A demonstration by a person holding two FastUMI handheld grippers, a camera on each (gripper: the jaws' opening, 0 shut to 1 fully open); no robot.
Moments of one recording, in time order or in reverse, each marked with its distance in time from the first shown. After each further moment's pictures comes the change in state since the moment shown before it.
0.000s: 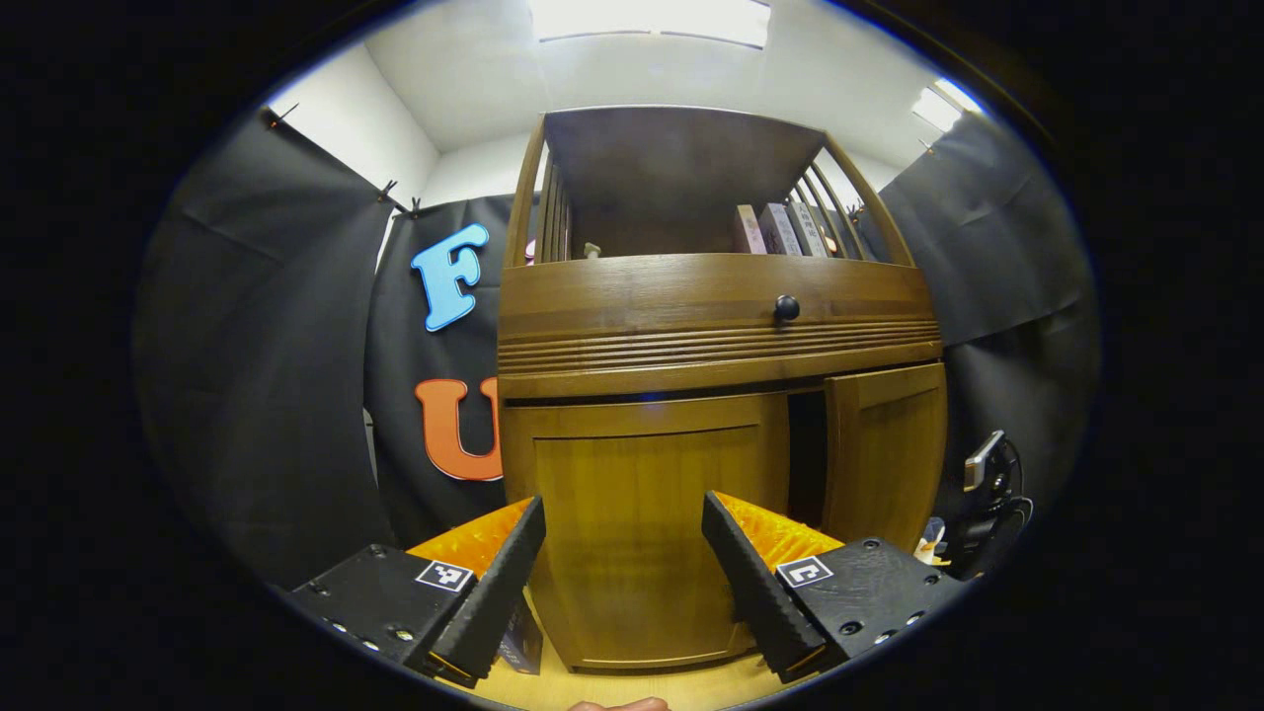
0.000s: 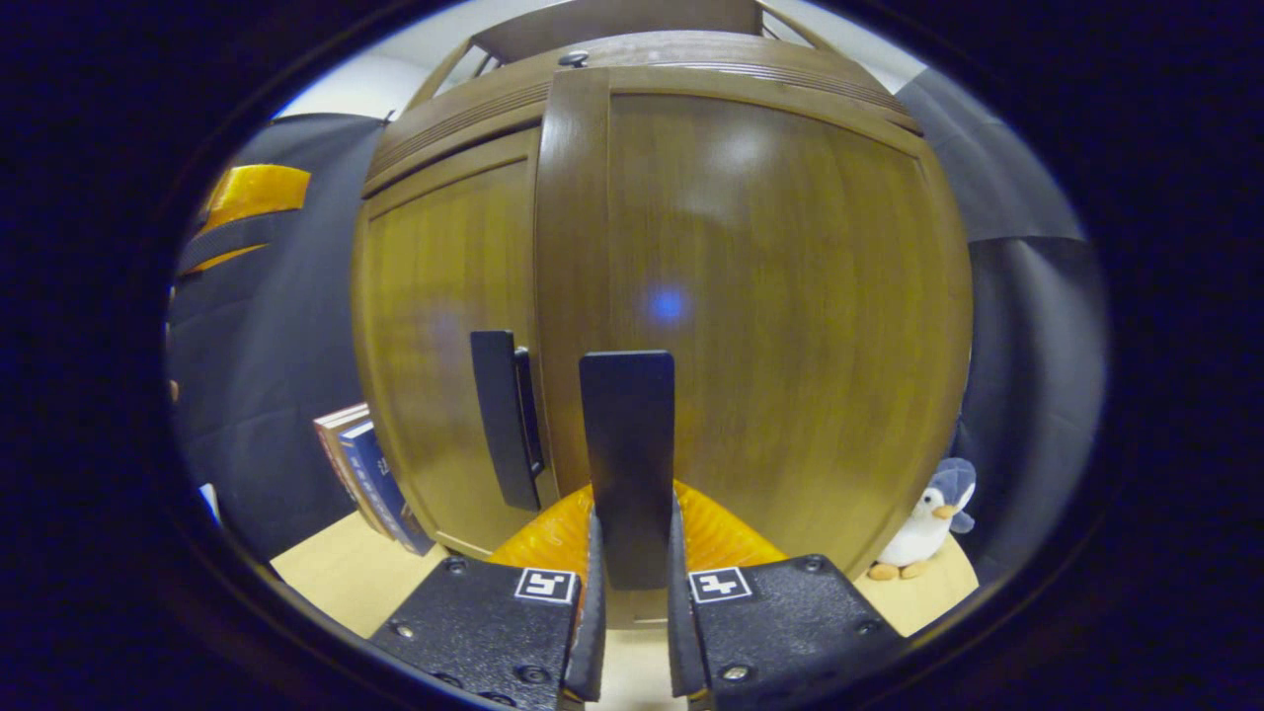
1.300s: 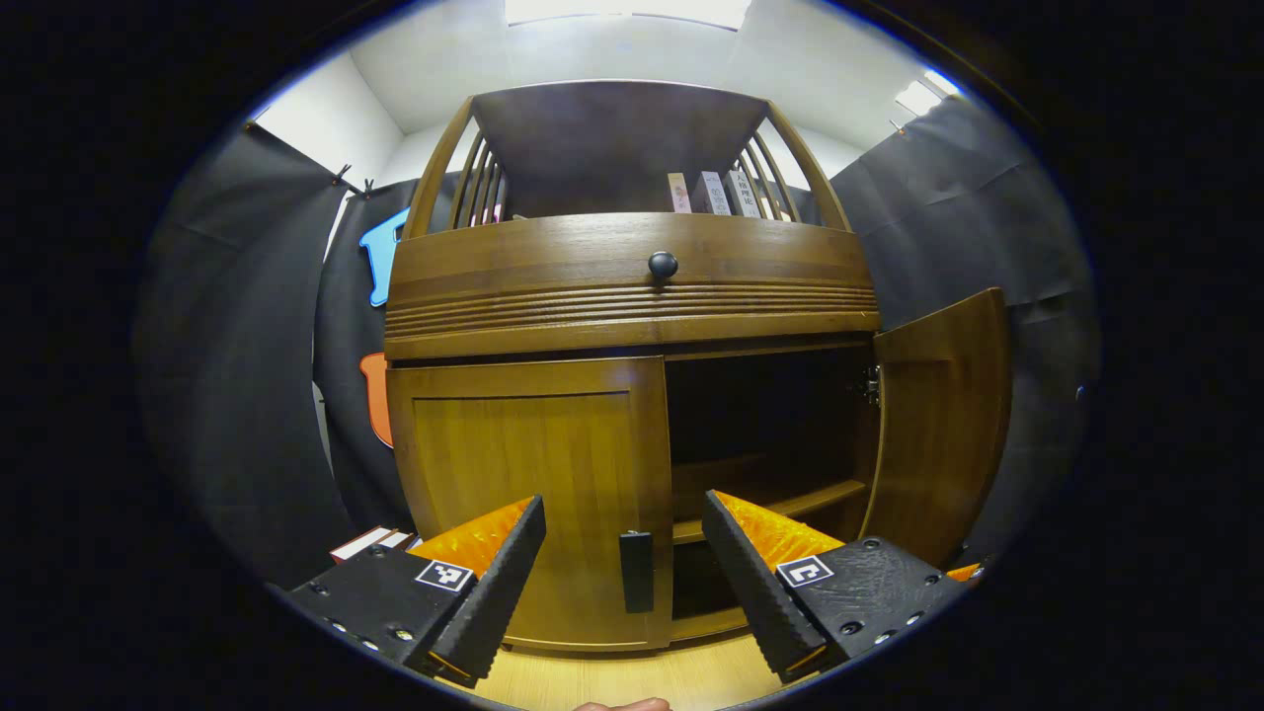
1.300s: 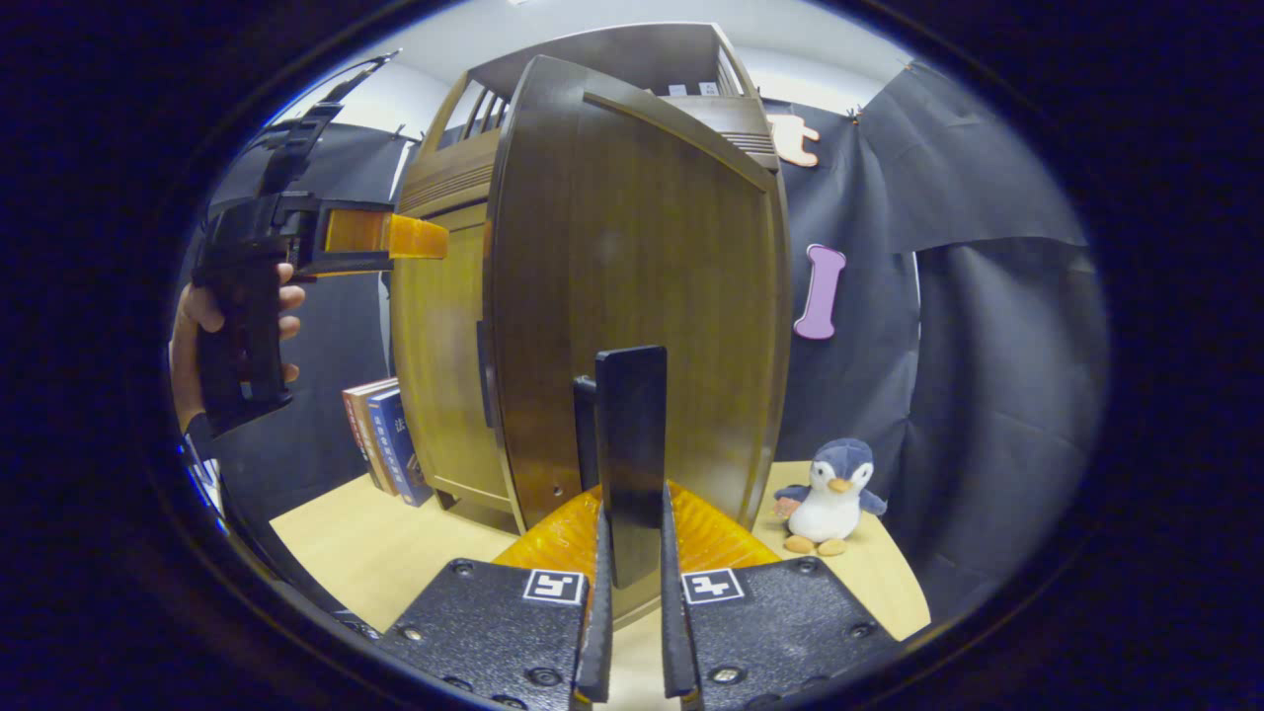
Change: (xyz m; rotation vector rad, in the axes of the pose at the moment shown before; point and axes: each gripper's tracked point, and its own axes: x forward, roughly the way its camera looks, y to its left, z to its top) left arm 0.004 -0.110 -0.026 -0.003 0.077 -0.091; right arm -0.141 -0.078 -0.028 -0.022 -0.033 -0.045
